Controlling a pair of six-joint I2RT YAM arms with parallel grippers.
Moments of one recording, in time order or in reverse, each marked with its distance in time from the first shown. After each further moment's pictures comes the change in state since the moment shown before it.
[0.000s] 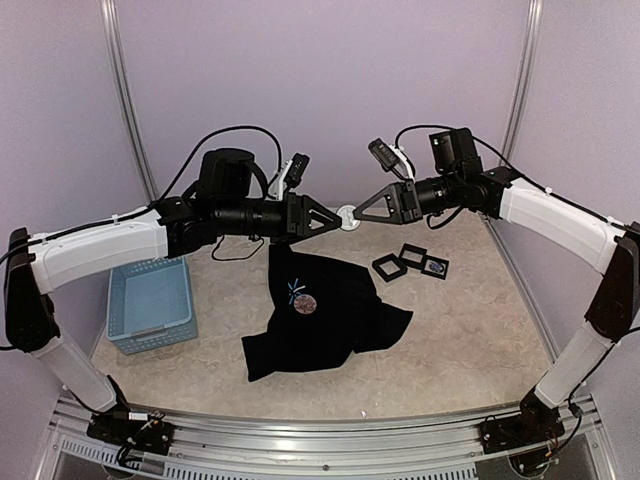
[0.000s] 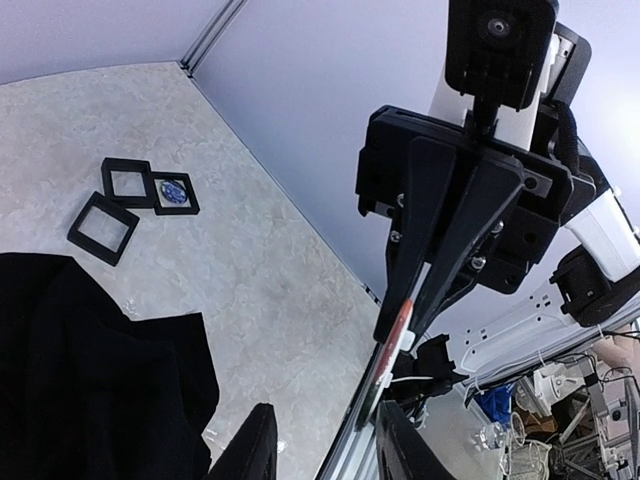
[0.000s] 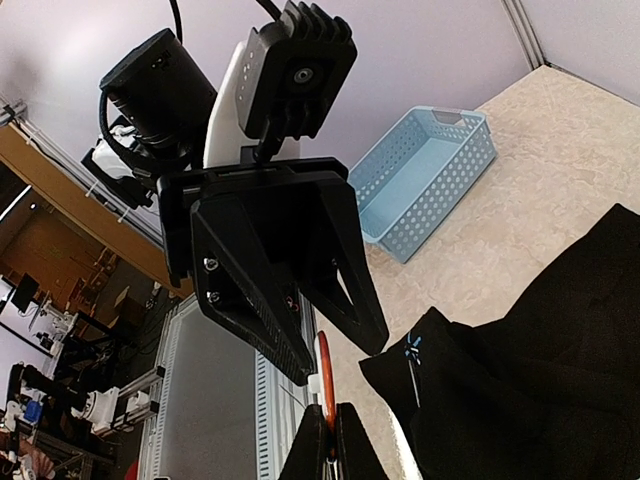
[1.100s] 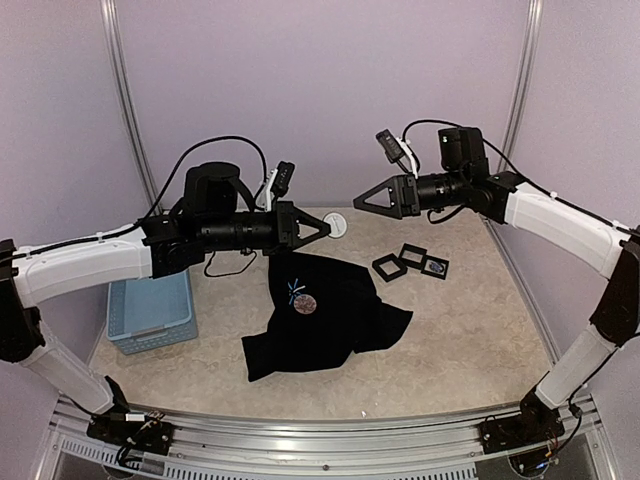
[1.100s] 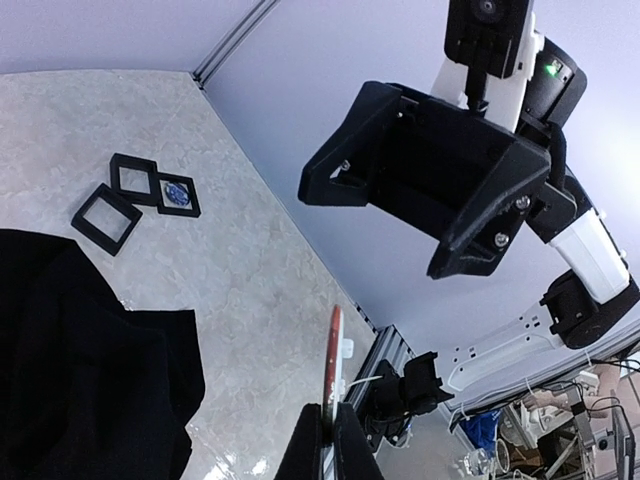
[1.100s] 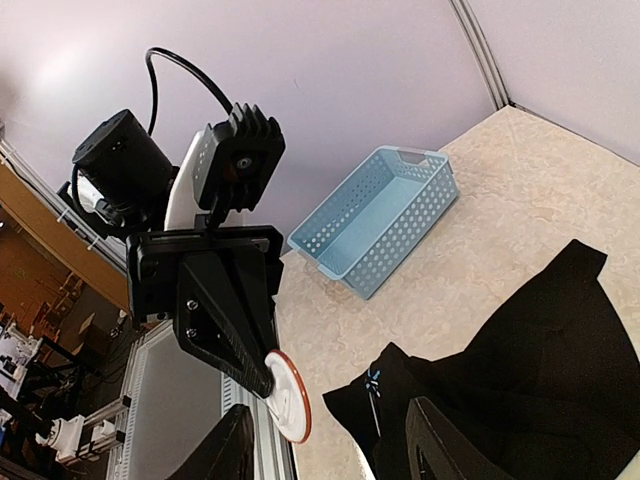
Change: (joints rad) left arm -0.043 -0.104 -0.152 0.101 -0.104 -0.108; right arm -0.008 -0.028 -0.053 0.156 0.097 0.059
